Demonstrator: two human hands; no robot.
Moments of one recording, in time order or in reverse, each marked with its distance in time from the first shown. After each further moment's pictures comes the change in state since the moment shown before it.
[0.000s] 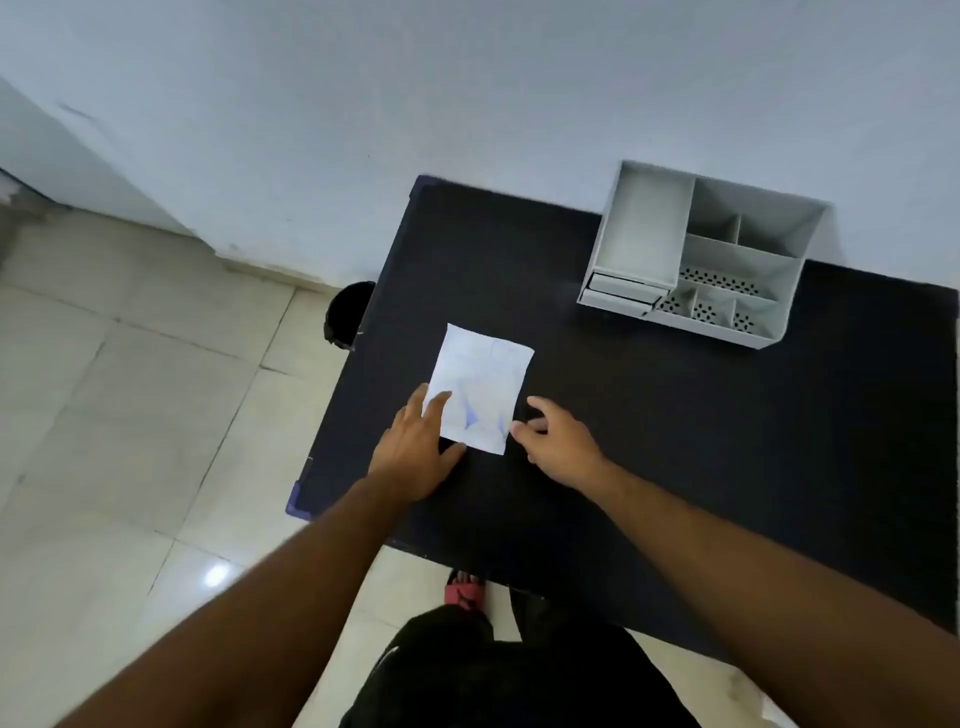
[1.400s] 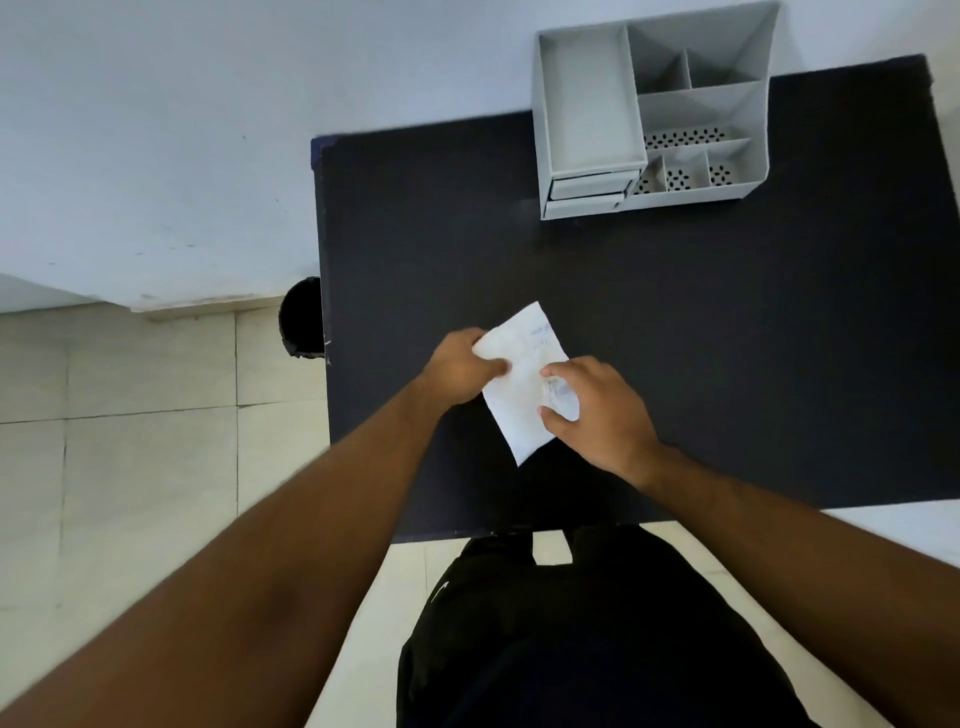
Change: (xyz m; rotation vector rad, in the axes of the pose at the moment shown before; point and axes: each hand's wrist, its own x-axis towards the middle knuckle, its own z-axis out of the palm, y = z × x) left_hand 0.086 0.037 -0.030 -0.481 -0.434 -0.046; right_hand -0.028 0.031 0.042 -0.193 0.410 -0.147
